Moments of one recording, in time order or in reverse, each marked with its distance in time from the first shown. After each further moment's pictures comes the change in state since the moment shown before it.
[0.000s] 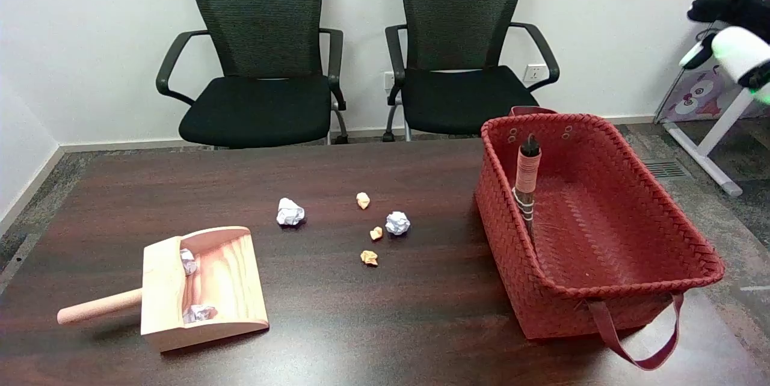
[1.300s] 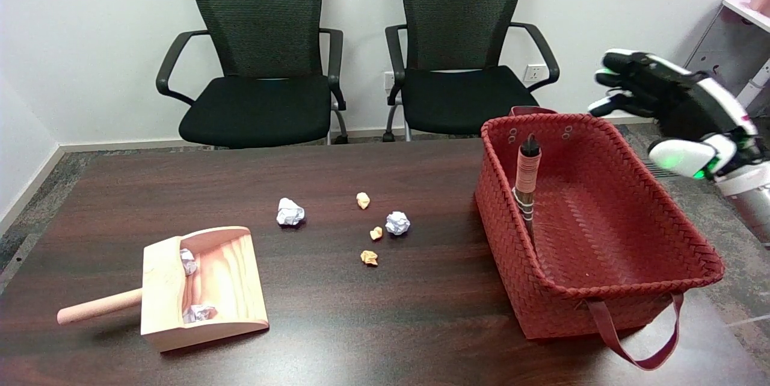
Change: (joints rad) arm 0.149 0.058 -0.335 0.090 -0.115 -0.016 0.141
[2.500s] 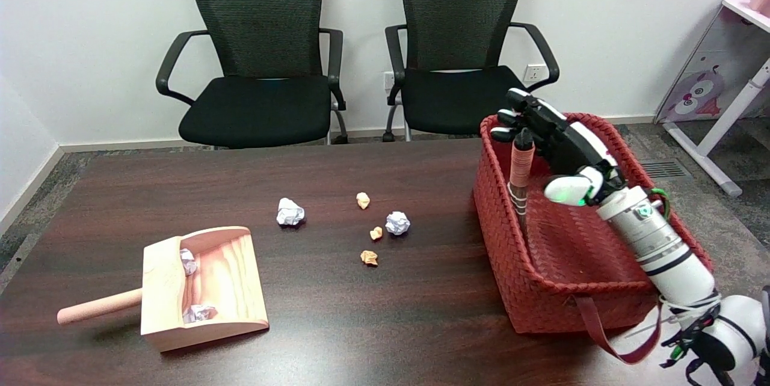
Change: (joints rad) arm 0.504 -0.184 -0.457 0.063 -0.109 0.214 0.002
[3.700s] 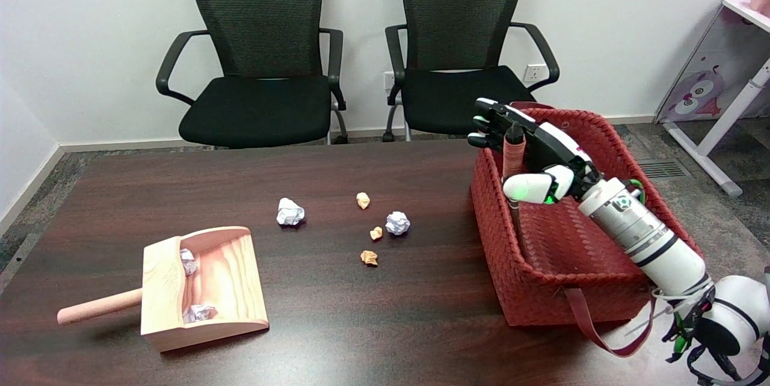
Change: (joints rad) arm -0.014 0.059 0.029 -0.146 -0.039 0.194 -0.036
